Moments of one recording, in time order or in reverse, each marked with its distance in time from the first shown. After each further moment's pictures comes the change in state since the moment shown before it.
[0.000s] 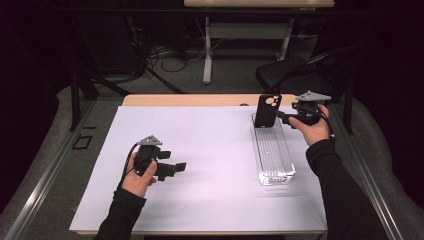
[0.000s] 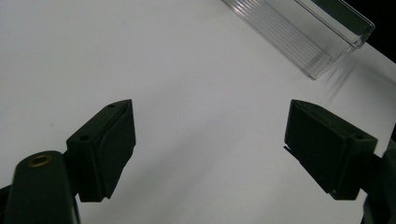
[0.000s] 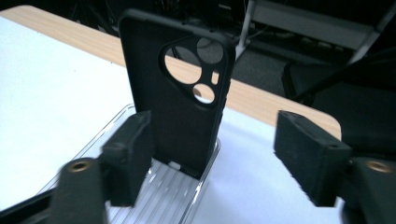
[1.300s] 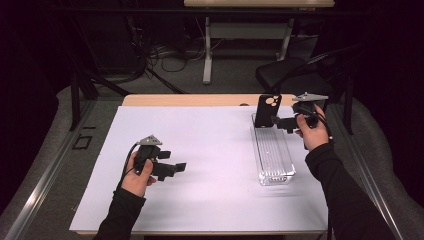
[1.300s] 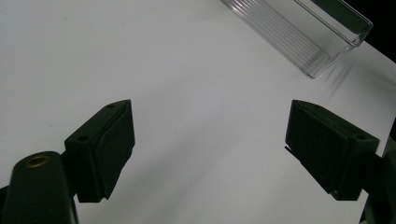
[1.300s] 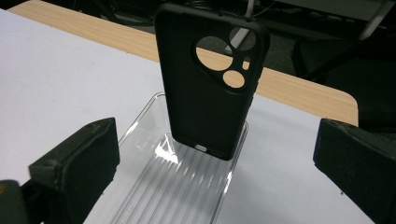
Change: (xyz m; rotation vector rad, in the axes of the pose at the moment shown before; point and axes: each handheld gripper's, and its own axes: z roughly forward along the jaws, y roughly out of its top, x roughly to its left) left arm 0.000 0.000 0.000 0.006 -0.006 0.010; right arm 0.021 0.007 -0.012 0.069 0.010 0.052
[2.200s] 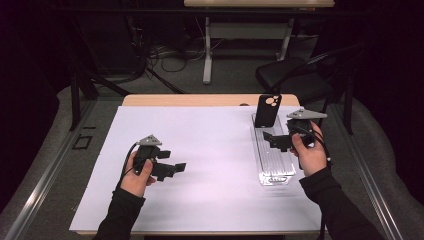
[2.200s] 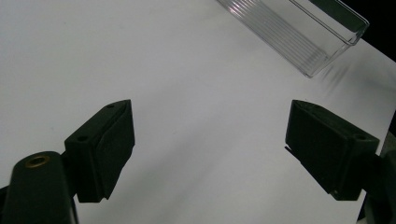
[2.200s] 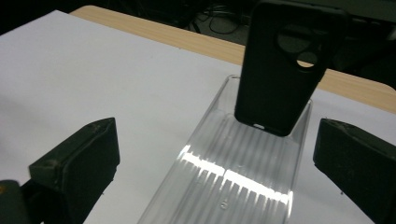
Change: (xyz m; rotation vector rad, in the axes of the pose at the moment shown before) left arm -0.003 0.001 -0.003 -0.005 0.001 0.016; right arm 0.064 -0.018 -0.050 -0.031 0.069 0.009
